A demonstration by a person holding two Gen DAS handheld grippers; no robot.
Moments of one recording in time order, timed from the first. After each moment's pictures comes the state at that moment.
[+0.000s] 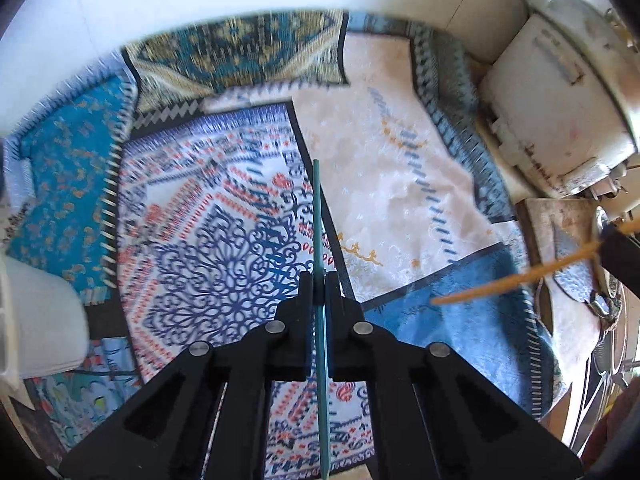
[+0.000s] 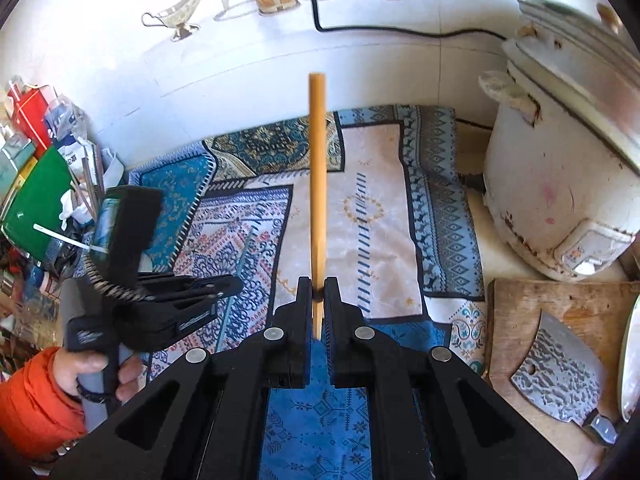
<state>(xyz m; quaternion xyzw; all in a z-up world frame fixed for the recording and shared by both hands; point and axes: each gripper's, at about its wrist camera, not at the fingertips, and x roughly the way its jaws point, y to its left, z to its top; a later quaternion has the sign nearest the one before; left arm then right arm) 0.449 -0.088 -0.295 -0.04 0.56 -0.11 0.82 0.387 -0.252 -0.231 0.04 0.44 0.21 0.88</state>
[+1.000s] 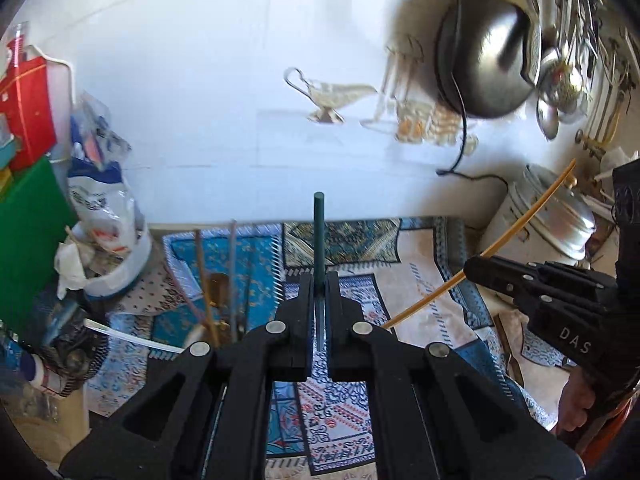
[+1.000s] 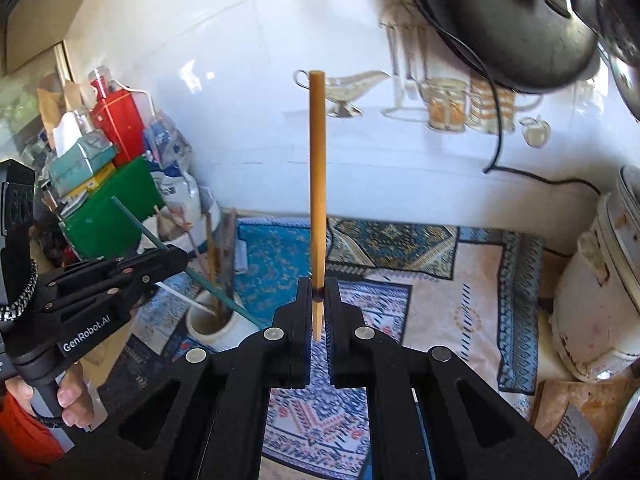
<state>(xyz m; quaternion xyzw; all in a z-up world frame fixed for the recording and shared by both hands) 0.336 0.050 -0.107 -0.07 0.33 -0.02 0.94 0.363 -0.130 -0.128 0.00 0.33 0.31 0.89</state>
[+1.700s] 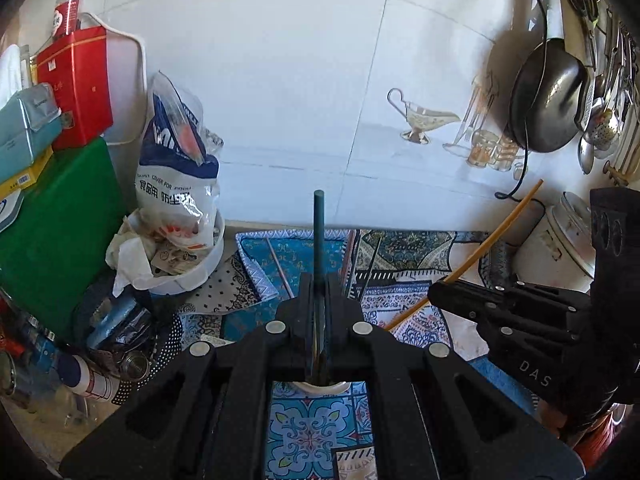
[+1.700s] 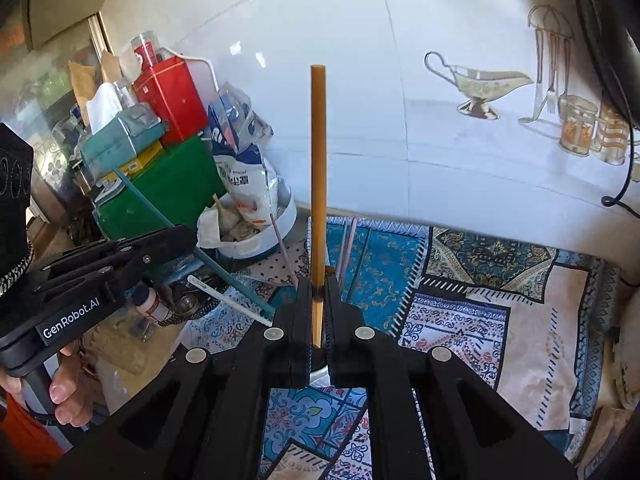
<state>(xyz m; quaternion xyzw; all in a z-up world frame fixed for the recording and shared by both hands) 0.327 0.153 -0.109 -0.09 0.35 0.02 0.93 0.363 -0.005 -0.136 -0.01 0.35 0.38 0.85</state>
